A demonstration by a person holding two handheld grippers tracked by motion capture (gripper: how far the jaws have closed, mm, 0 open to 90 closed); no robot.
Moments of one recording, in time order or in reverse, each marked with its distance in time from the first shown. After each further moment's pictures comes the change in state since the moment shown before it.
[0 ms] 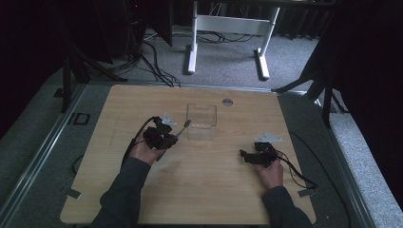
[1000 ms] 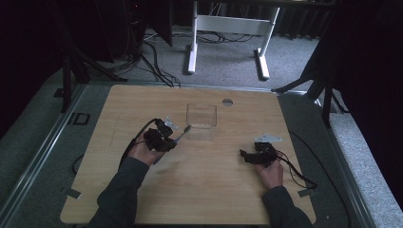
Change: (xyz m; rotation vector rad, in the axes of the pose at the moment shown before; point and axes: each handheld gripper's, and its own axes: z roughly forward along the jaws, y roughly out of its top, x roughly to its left) left arm -0.002 -0.001 0.004 0.092 -0.027 0.045; right arm 0.000 0.000 0.000 0.000 0.000 0.000
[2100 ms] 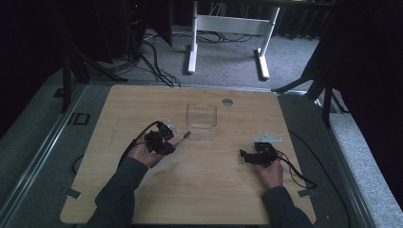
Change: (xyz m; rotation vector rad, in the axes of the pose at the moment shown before) left arm -0.001 -0.003 0.008 0.102 -0.028 0.036; right arm 0.000 0.000 0.000 0.000 0.000 0.000
